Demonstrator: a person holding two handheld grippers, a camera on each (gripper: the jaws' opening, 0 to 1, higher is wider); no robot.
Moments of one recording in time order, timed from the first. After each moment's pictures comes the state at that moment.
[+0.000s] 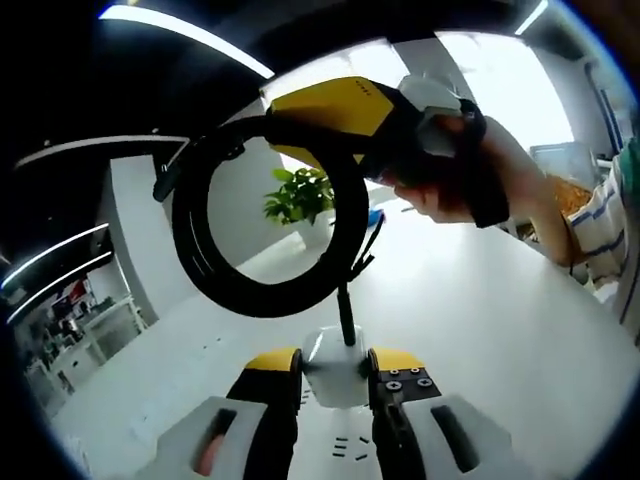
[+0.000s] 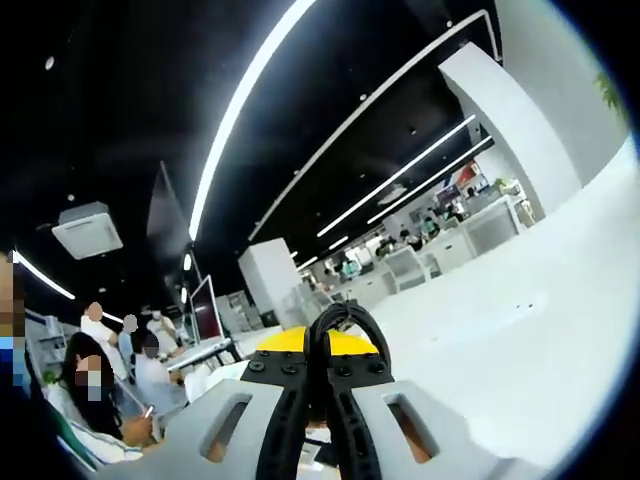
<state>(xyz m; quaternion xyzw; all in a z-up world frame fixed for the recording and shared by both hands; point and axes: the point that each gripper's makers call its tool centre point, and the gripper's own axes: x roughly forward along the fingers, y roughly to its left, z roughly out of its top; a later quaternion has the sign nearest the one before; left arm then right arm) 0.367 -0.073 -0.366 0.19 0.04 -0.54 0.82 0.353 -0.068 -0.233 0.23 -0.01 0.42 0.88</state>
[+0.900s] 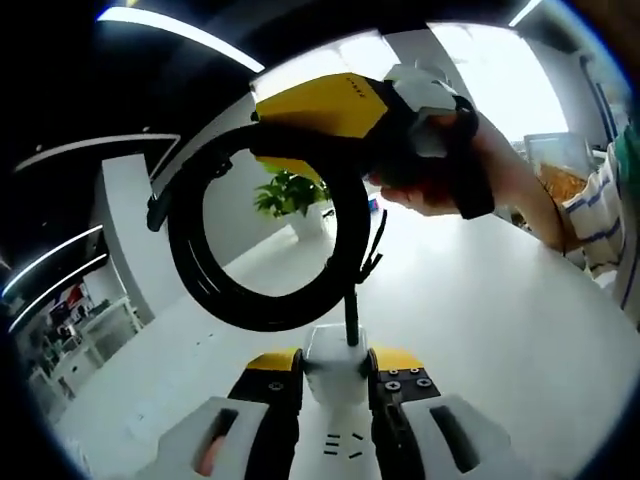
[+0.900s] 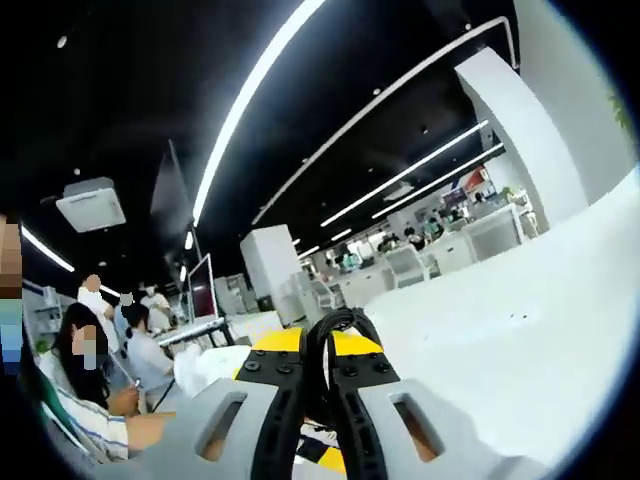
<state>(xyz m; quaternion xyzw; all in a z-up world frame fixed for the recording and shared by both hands) 0.367 -0.076 -0.379 0.21 0.05 -0.55 0.81 0.357 -0.068 -0.249 0.14 -0.02 0.44 0.89</state>
